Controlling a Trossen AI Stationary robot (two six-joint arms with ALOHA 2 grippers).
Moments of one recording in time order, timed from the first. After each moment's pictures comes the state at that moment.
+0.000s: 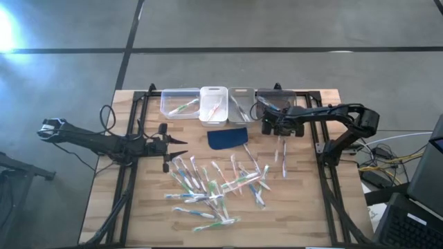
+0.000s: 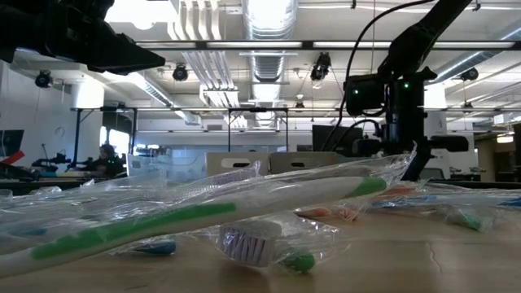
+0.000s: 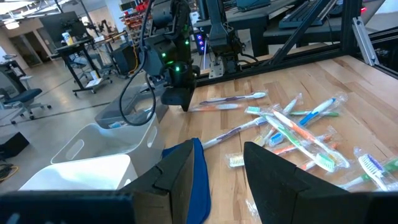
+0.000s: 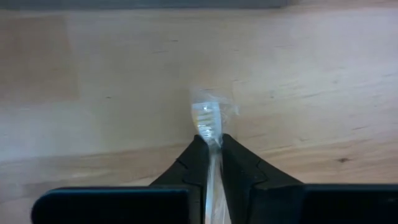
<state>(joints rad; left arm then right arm) -0.18 0.61 0.26 0.25 -0.31 0.21 -0.46 1.56 0.77 -0.72 0.21 1.25</state>
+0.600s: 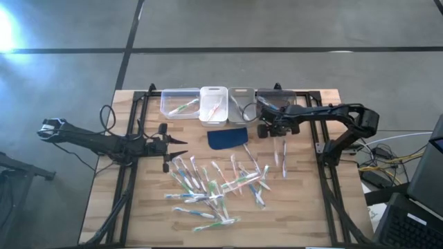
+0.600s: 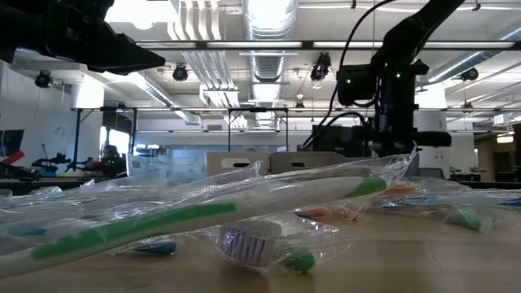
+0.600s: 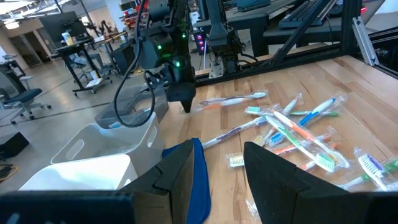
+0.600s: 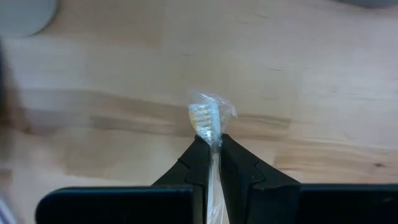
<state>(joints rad) -0.18 0.61 0.26 0.25 -0.31 0.21 -0.43 1.56 0.84 -0.73 0.09 1.04</state>
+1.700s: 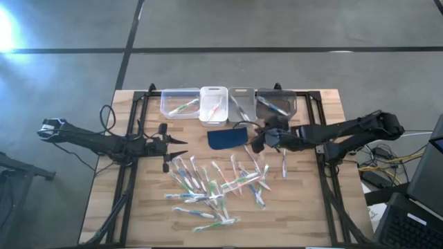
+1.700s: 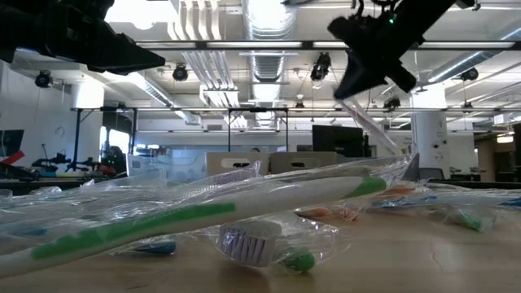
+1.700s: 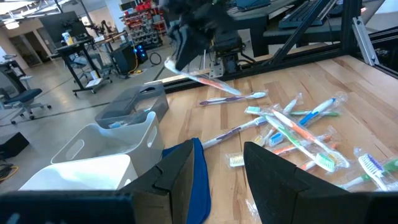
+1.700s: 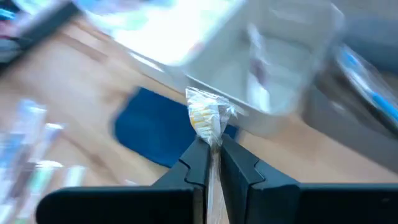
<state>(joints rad) -0.18 0.61 0.26 0.25 -0.31 0.21 0.07 1.26 0.86 -0.41 0.63 0.85</state>
